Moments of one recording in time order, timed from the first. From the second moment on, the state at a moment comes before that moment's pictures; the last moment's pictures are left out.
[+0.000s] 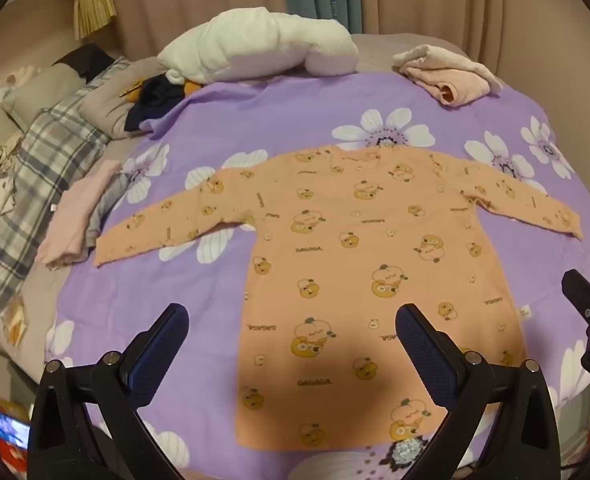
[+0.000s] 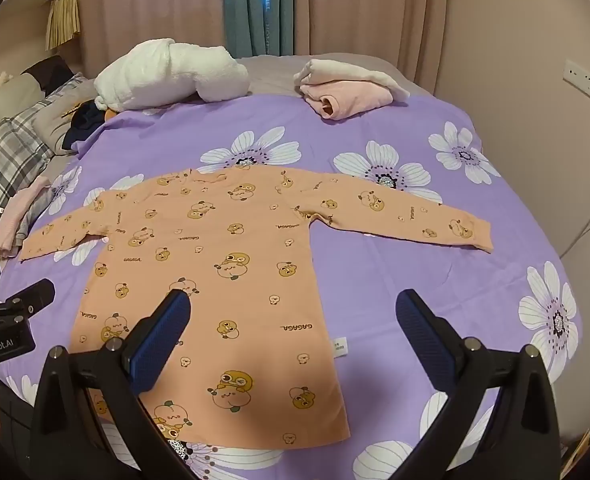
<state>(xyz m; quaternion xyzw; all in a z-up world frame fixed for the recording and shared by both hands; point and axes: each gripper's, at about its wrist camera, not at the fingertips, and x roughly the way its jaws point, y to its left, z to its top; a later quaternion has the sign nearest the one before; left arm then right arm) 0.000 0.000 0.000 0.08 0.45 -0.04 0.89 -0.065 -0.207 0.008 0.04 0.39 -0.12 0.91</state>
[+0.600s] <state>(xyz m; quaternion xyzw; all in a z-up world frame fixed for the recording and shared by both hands) 0.001 0.005 0.003 0.08 0.44 -0.04 0.89 -0.066 -0.205 0.012 0.04 0.39 -0.11 0.91</state>
